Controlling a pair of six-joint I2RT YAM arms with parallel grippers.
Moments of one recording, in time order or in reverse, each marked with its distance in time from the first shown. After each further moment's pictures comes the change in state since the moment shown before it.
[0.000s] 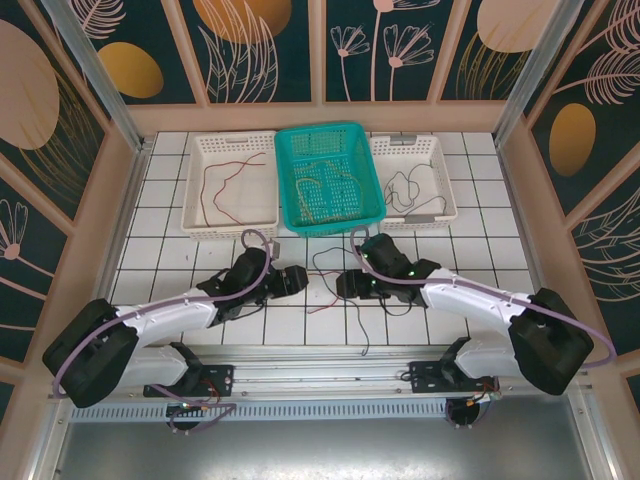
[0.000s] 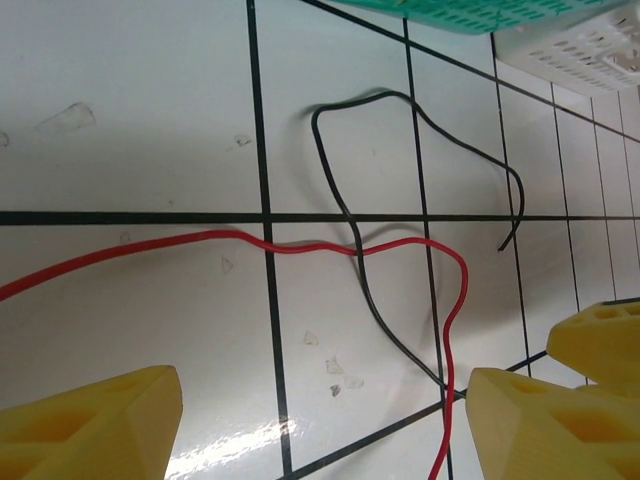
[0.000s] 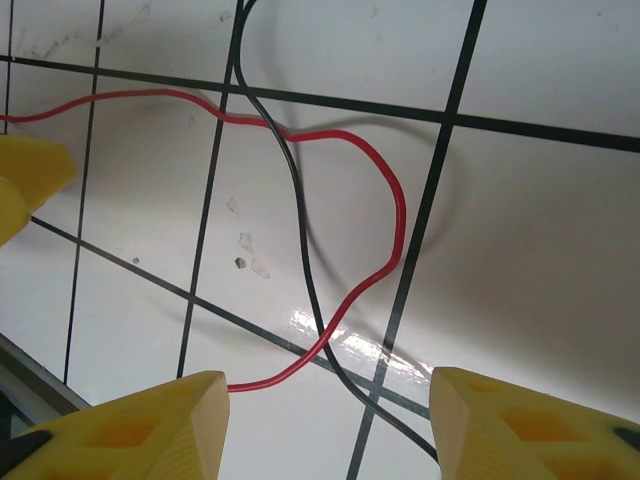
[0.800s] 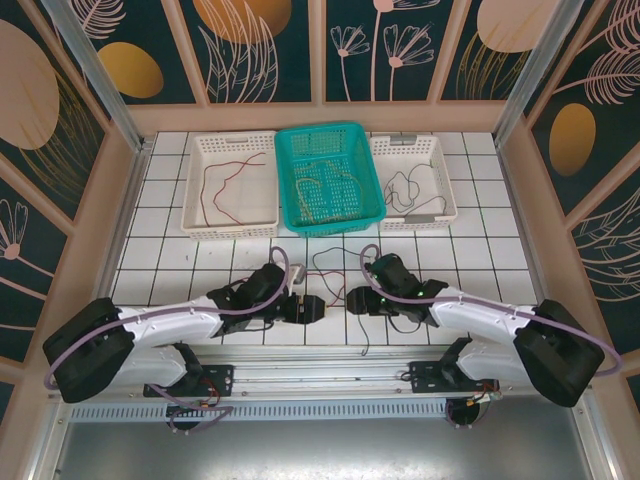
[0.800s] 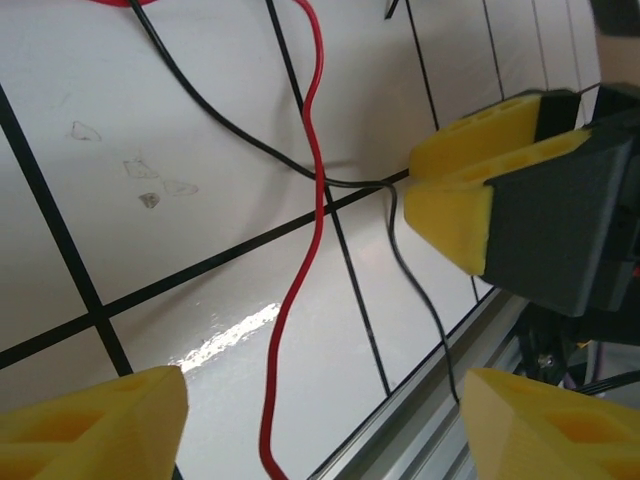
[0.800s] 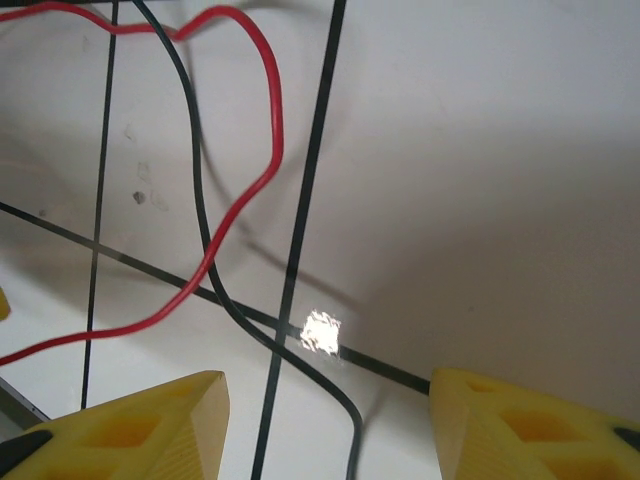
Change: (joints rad) left arm -0.189 0.008 0.005 -0.029 0.161 0.047; right arm 0.014 -0.078 -0.204 0.124 0.023 0.039
